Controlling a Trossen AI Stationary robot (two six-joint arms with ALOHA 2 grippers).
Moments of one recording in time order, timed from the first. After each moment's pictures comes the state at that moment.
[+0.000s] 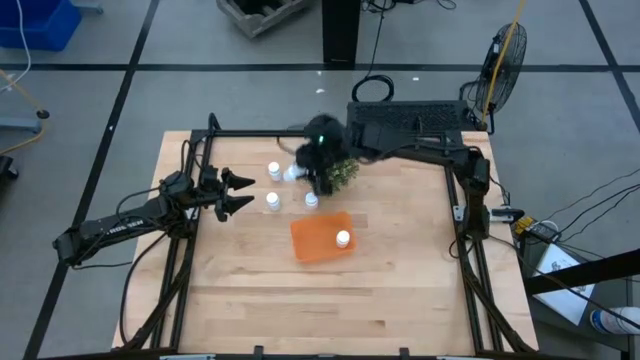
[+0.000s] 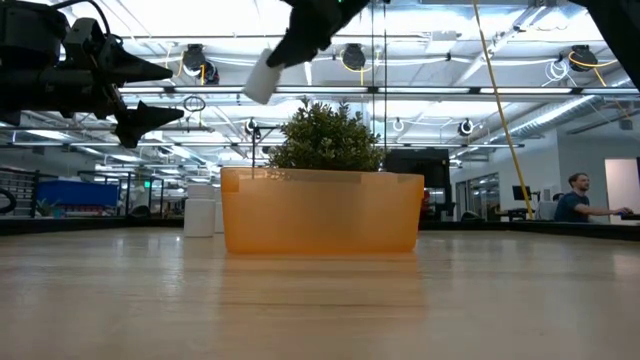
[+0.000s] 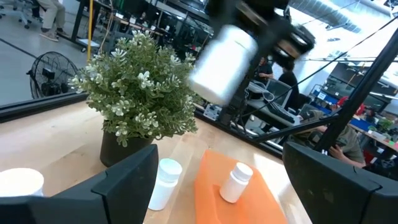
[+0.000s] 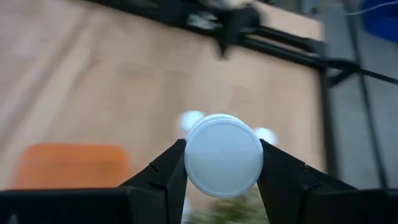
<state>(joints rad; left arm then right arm) 0.48 0.28 0.01 0.32 0.37 -0.45 -0.21 1.95 1.94 -0.73 -0.19 -0.41</state>
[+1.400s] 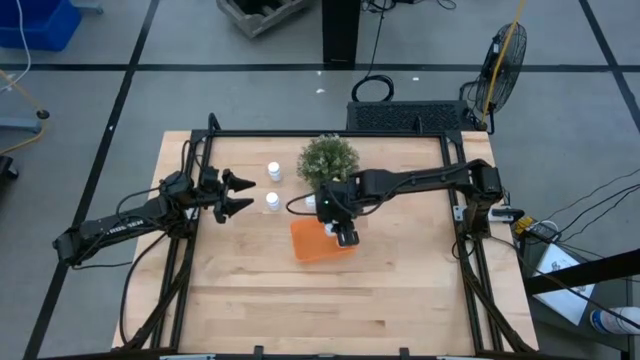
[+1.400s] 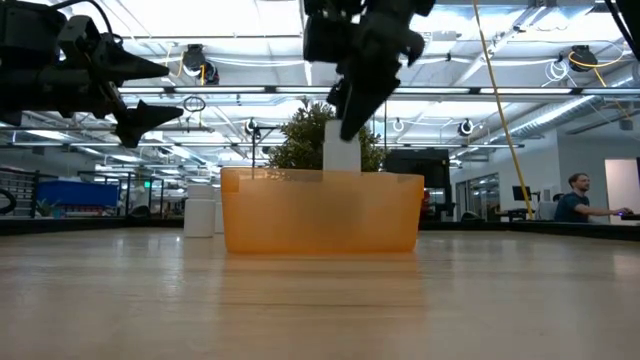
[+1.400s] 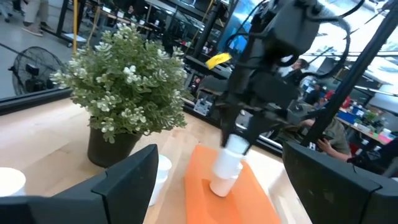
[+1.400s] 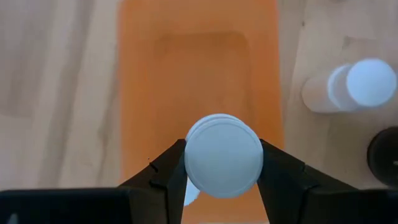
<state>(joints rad) 0.48 0.28 0.01 0.32 0.42 -0.45 -0.02 1.87 1.54 -0.83 -0.13 -0.17</state>
